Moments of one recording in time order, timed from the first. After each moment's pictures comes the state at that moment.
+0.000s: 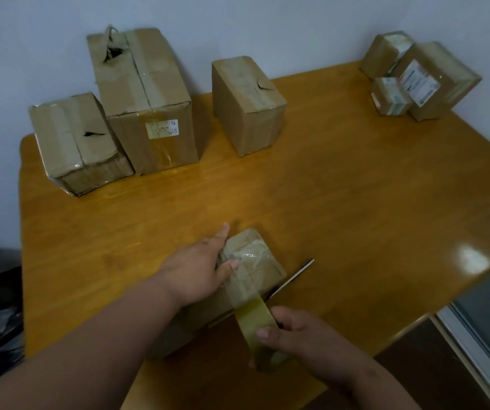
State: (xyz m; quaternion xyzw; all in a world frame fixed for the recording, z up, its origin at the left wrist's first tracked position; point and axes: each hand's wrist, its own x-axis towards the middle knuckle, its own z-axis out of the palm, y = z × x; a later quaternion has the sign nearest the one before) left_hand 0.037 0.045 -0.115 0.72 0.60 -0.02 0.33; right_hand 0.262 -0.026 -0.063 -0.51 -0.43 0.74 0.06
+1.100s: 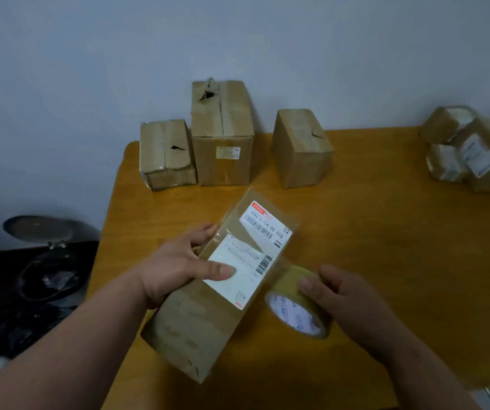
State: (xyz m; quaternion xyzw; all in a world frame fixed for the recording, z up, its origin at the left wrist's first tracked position) left_hand 0.011 -0.032 -0.012 0.38 0.60 0.34 0.61; right_hand 0.292 0.013 -0.001 -0.47 -0.69 0.52 0.17
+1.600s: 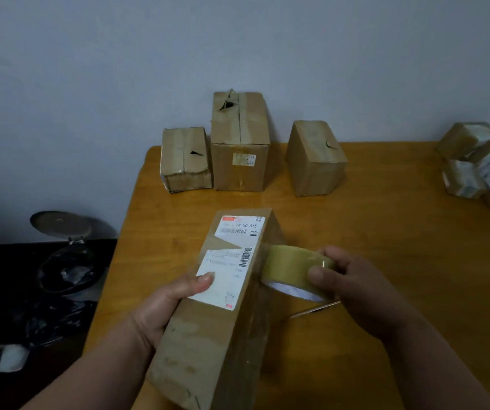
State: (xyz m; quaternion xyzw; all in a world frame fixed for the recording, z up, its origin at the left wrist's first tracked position) left_hand 0.027 -0.090 -0.036 0.11 0.38 0.47 0.79; right_hand 0.283 0.035 0.009 -0.35 -0.64 0.65 0.22
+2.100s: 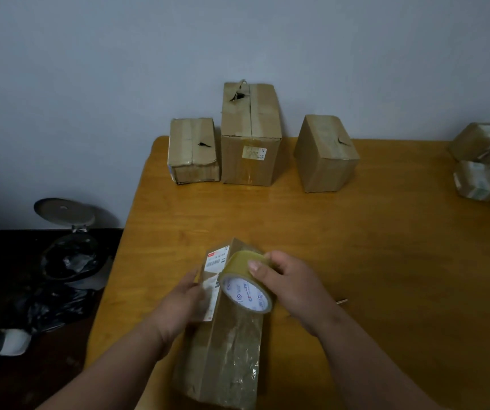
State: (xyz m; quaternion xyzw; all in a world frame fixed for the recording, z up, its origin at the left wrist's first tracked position) left_hand 0.025 -0.101 -0.088 0.21 0.68 0.40 0.58; right_hand 0.205 0.008 -0.032 -0.42 -0.67 0.59 0.16
